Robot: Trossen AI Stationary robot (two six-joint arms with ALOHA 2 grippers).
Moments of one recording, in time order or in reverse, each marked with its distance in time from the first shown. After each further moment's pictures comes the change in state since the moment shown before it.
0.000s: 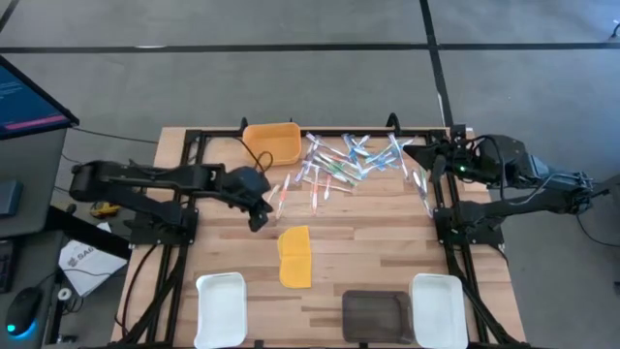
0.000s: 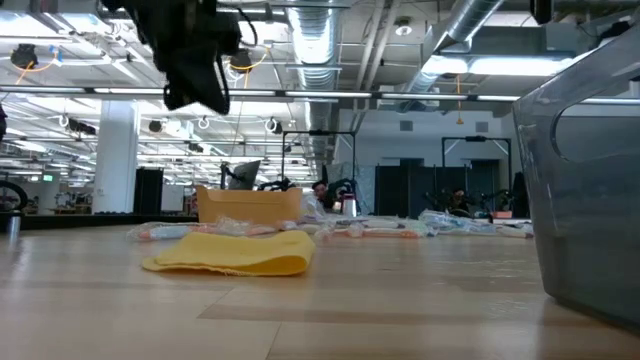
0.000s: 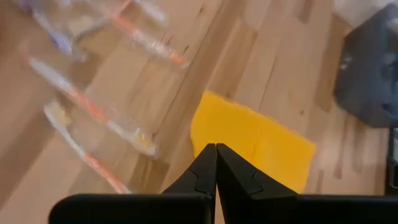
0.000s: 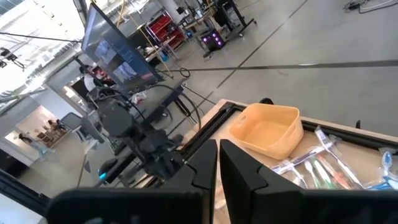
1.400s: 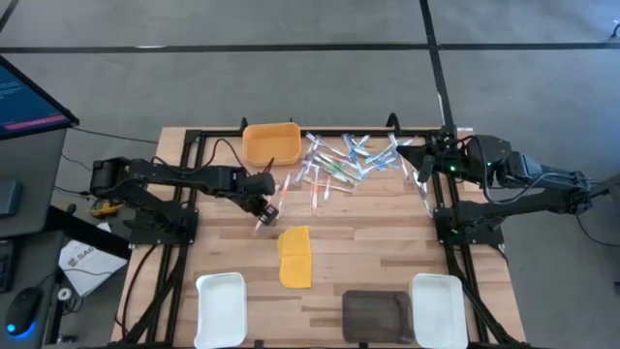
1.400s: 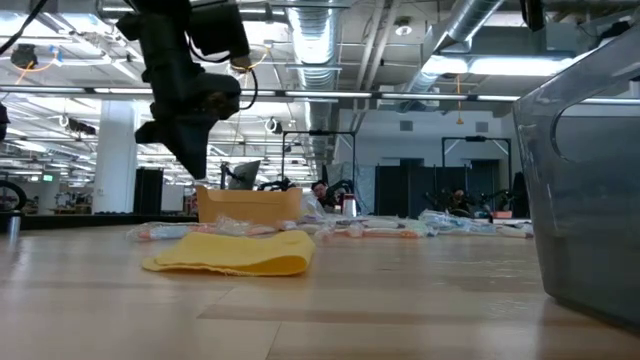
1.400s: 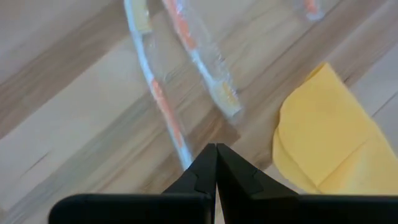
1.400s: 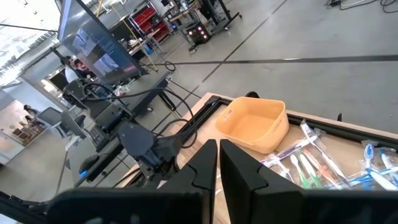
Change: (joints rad) left arm 0.066 0.197 -0.001 -0.119 -0.078 -0.280; right arm -0.026 0.049 0.000 -0.007 0.009 0.005
